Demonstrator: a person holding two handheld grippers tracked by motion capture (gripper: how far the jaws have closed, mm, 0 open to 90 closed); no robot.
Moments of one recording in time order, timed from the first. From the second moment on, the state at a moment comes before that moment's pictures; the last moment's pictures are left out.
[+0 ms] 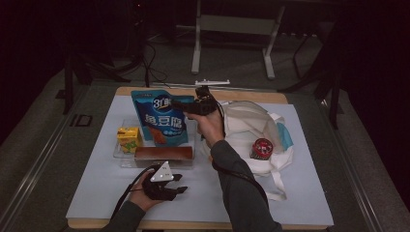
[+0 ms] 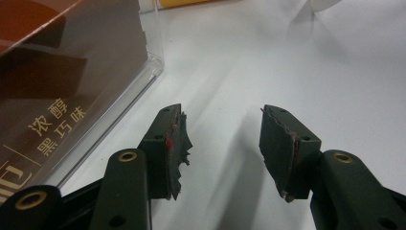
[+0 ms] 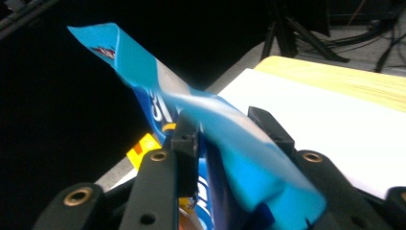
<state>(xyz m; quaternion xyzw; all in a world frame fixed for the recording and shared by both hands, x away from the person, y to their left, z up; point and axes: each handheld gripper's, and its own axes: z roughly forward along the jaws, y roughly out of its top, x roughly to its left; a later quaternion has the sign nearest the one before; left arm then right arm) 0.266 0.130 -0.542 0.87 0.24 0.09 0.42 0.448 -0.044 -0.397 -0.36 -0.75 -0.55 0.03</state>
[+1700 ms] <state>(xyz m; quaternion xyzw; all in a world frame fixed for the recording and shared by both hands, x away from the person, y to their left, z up) 0.267 0.129 -0.542 0.87 0.24 0.09 0.42 0.423 0.001 -0.435 -0.31 -0.84 -0.44 -0.03</state>
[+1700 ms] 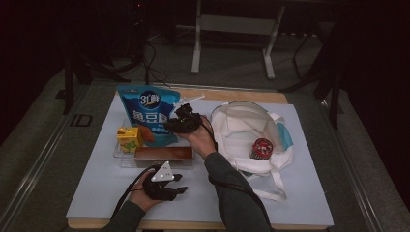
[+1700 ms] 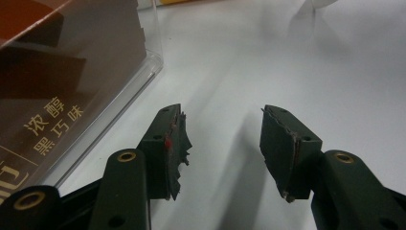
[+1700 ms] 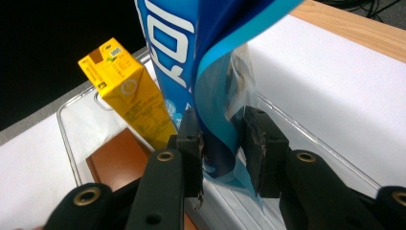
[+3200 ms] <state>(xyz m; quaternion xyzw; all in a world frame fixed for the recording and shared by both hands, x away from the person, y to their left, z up) 0.268 0.129 -0.543 0.87 0.24 0.08 0.42 0.420 -0.049 -0.437 -0.33 -0.85 -0.42 -0.06</state>
